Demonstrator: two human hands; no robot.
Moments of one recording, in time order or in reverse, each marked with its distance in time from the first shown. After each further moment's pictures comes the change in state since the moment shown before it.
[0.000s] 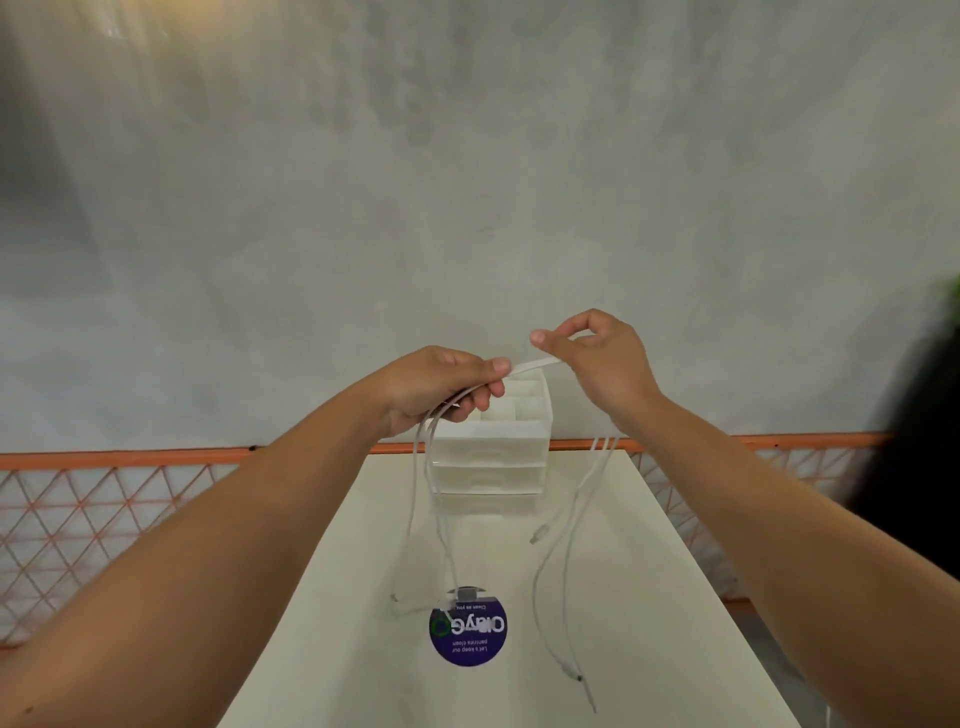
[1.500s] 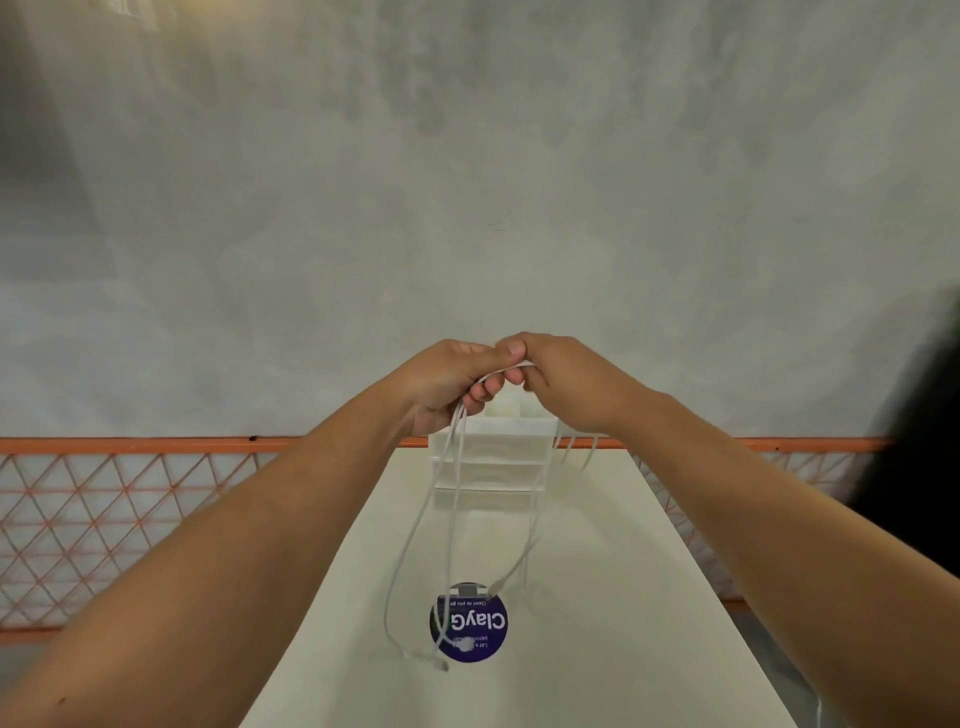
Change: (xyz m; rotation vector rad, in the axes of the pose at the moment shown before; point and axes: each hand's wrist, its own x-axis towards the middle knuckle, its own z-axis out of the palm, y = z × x) left_hand 0.003 0.000 0.010 -0.242 0.037 -0.008; right_hand -0.004 -0.008 0.020 -0.565 -0.524 -0.415
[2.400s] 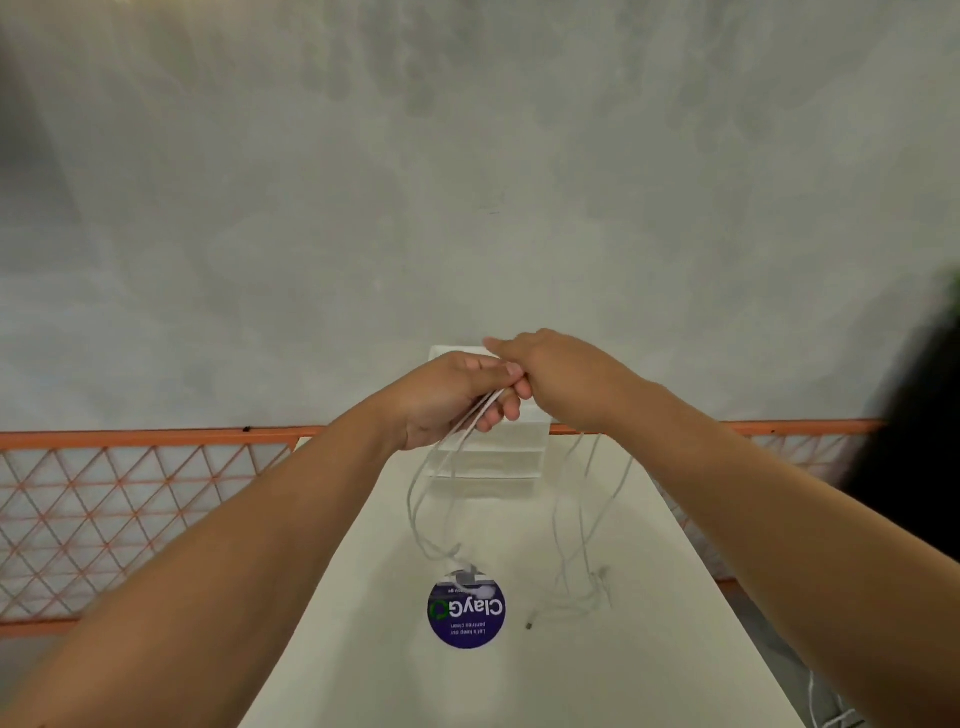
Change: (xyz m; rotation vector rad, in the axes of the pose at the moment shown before) left_hand -0.010 -0.015 0.007 0.080 -0.151 0.024; right_hand 0.003 0.009 0.008 -0.281 -0.101 0.019
